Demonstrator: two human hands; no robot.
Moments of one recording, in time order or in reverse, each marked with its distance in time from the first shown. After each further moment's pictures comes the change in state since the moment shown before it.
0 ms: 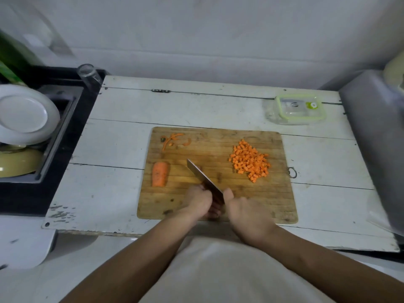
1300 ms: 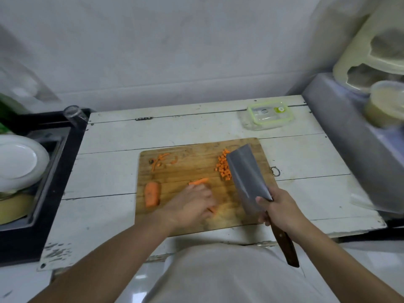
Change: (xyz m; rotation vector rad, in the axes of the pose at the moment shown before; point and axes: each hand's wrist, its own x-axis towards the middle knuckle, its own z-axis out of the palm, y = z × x) left_hand 0.024 0.014 -0.042 1.505 -0.241 1.230; right_hand -0.040 0.080 0.014 1.289 0.283 0.488
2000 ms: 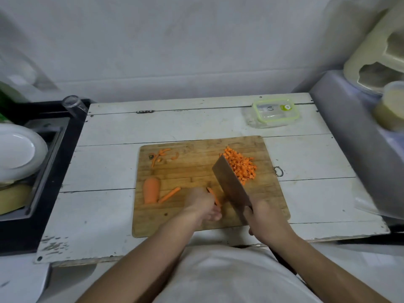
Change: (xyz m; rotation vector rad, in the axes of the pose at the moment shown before) left_hand 0.042 0.044 0.001 -1.373 0.045 -1.217; right_hand -0.010 -0.008 0.034 -0.683 -0.041 -0.153
